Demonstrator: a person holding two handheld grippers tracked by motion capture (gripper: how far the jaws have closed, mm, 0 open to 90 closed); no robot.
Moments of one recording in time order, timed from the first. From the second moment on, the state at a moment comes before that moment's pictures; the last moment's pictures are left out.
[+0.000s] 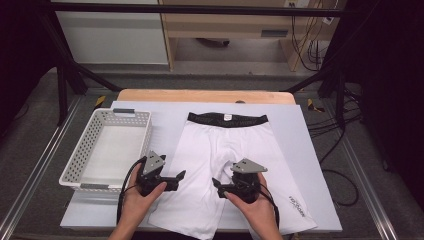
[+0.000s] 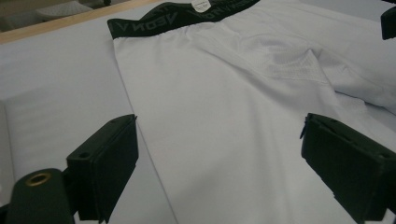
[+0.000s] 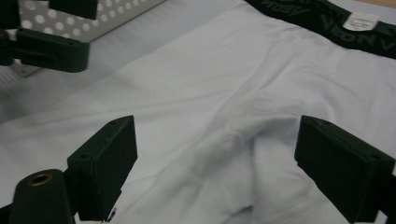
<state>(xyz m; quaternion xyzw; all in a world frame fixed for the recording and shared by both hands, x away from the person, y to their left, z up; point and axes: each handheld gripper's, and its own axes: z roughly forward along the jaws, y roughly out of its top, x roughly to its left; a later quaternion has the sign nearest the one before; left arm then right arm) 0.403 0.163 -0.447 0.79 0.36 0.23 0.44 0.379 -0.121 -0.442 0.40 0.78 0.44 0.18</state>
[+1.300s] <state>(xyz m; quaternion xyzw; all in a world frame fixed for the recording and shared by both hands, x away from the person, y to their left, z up) 0.418 0.168 -0.452 0.78 0.39 0.23 0.43 0.342 -0.023 -0.468 0.30 0.86 0.41 0.11</state>
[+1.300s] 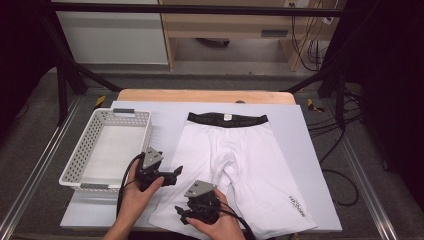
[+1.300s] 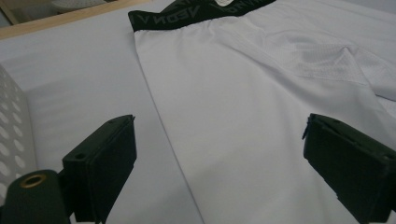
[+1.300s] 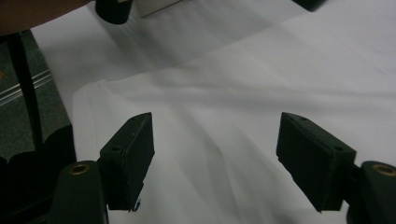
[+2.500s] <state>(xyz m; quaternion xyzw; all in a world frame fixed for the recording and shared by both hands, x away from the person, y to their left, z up) 0.415 0.171 -0.453 0.78 0.40 0.22 0.43 0.307 0.014 -0.480 0.18 0.91 0.38 0.09</state>
